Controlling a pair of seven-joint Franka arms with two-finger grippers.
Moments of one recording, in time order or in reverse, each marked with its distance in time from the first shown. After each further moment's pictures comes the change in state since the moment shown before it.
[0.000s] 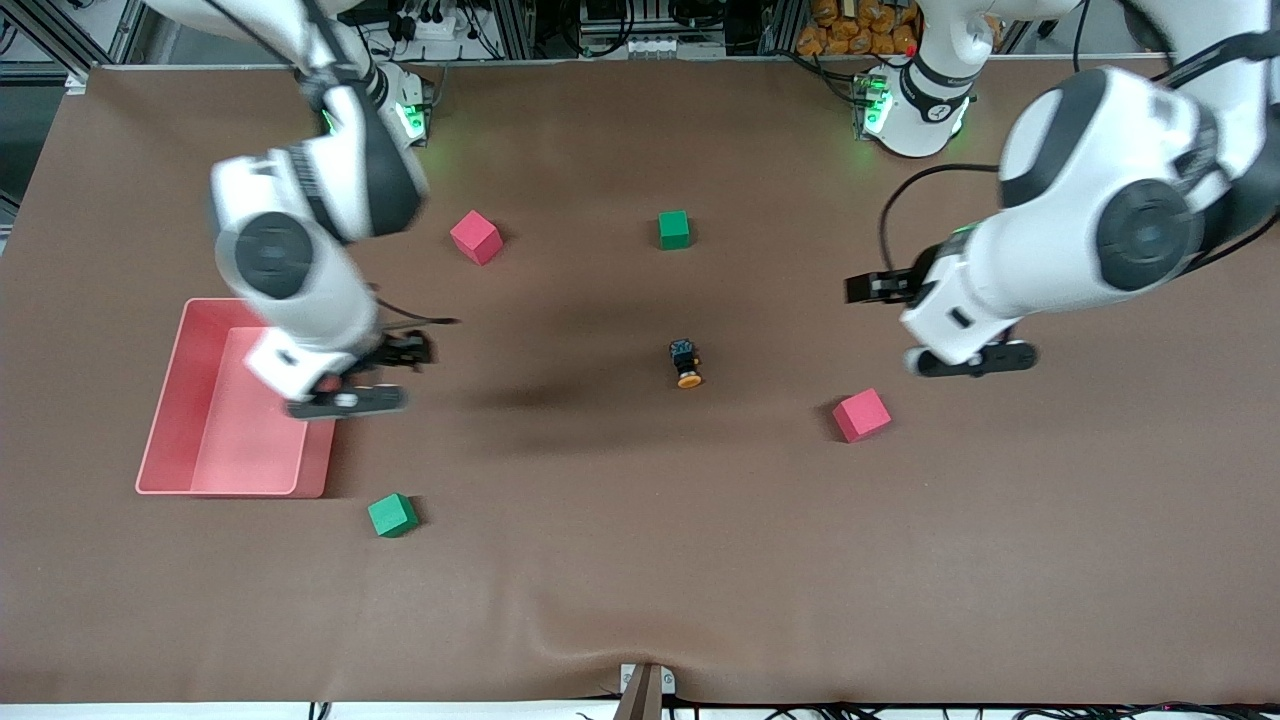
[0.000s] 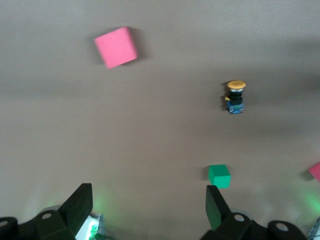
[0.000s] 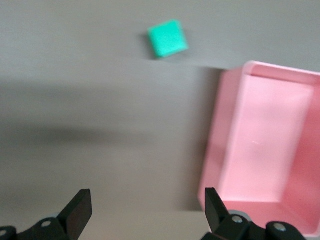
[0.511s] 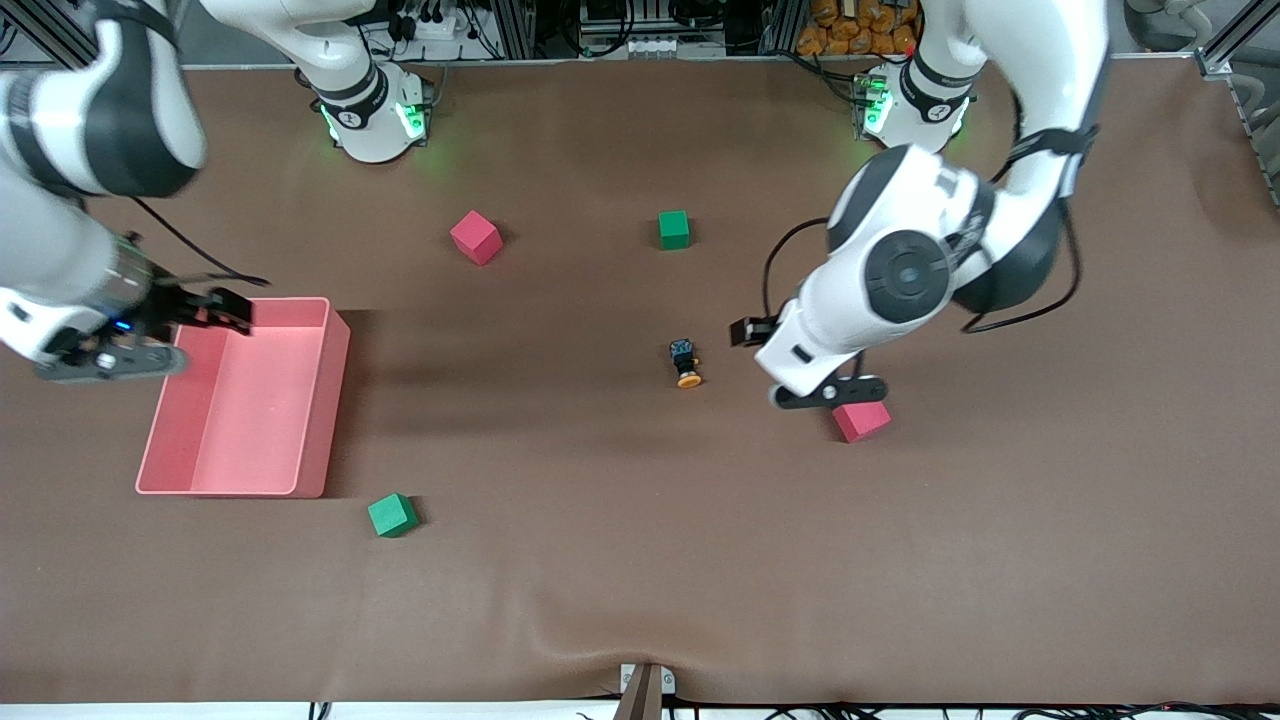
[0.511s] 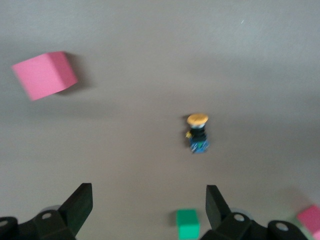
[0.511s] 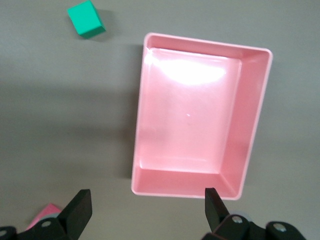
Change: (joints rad) left arm -0.170 0.170 0.002 0.011 0.040 0.283 -0.162; right arm -0.273 -0.186 0.001 -0.049 0.031 -0.123 -0.294
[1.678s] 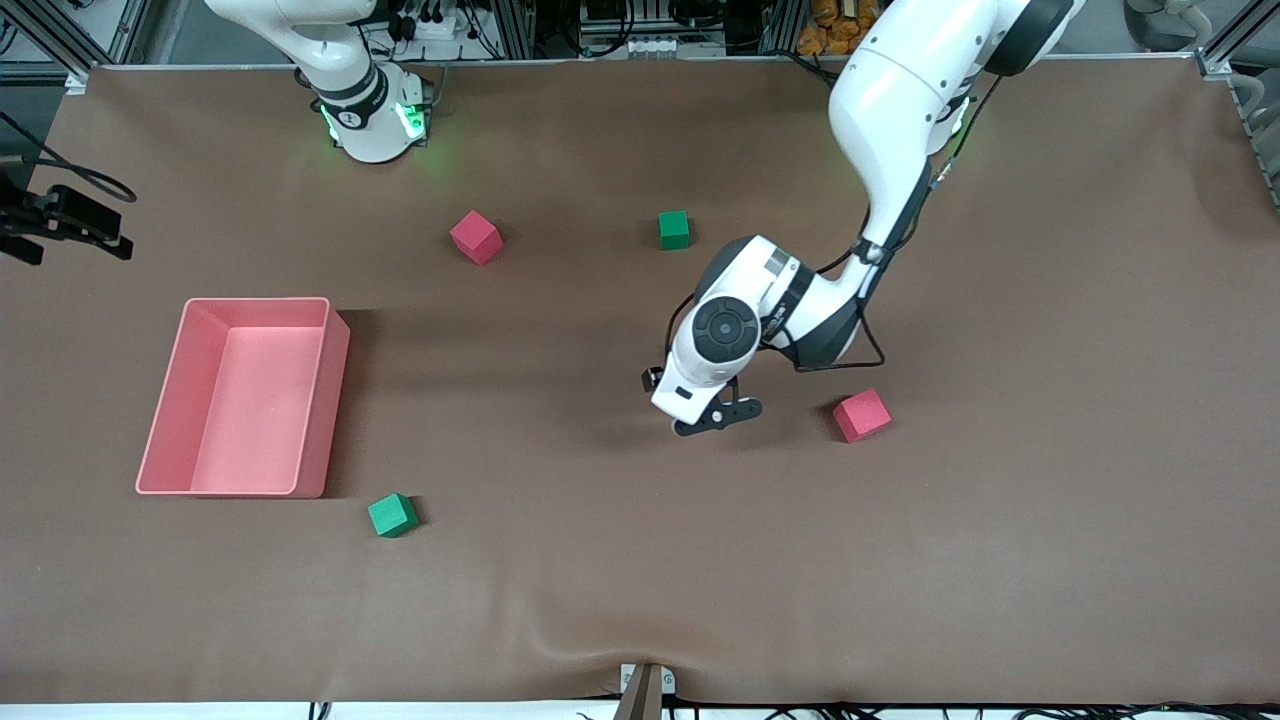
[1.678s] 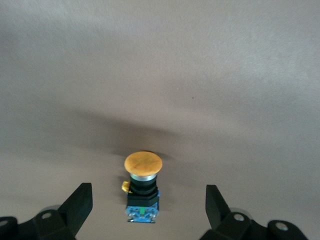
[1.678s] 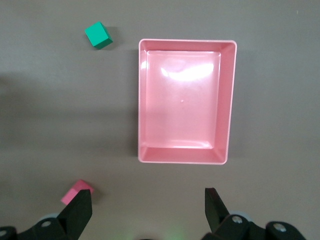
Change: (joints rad) left arm -0.152 0.288 0.000 0.008 0.048 0.314 -0.309; right arm -0.093 -0.072 0.012 0.234 0.094 -0.273 0.024
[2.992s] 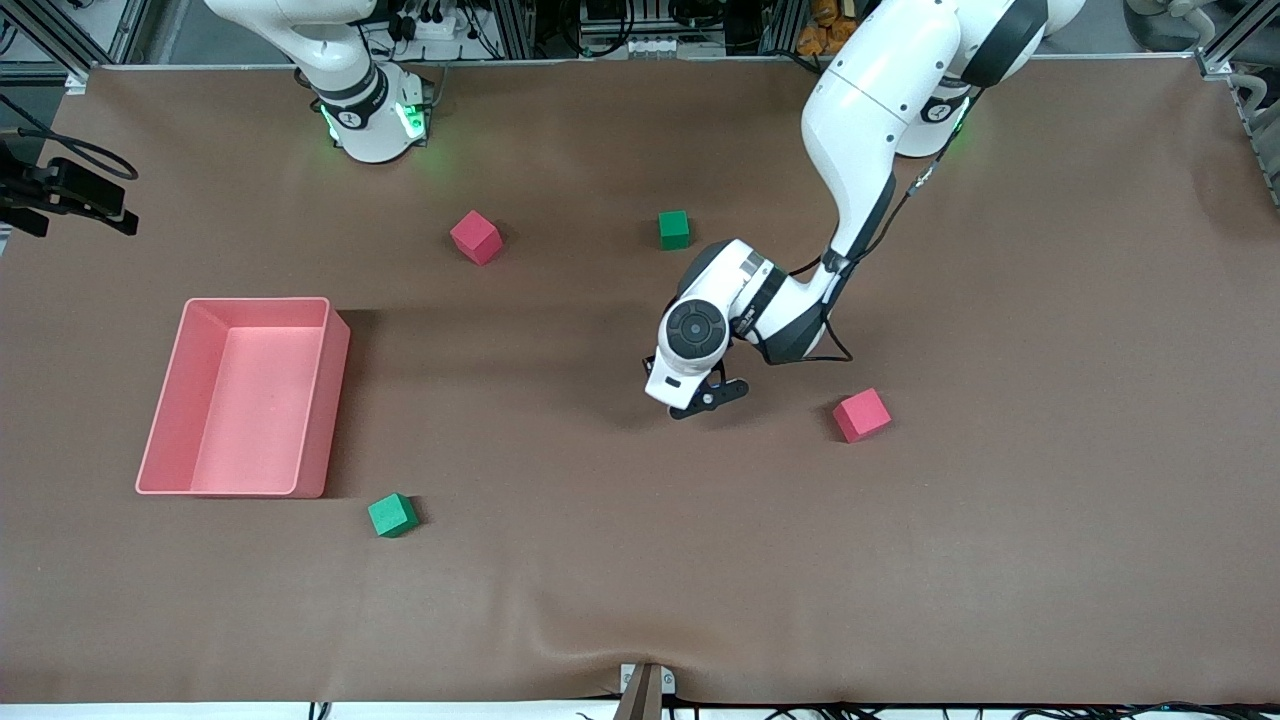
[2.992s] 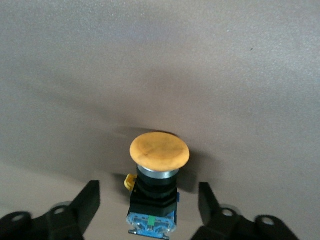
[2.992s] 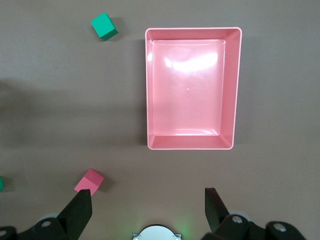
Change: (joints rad) left arm -0.041 0.038 0.005 -0.070 0.009 0.016 -0.088; right arm 0.004 0.000 0.020 0.048 0.001 -0.082 0.020
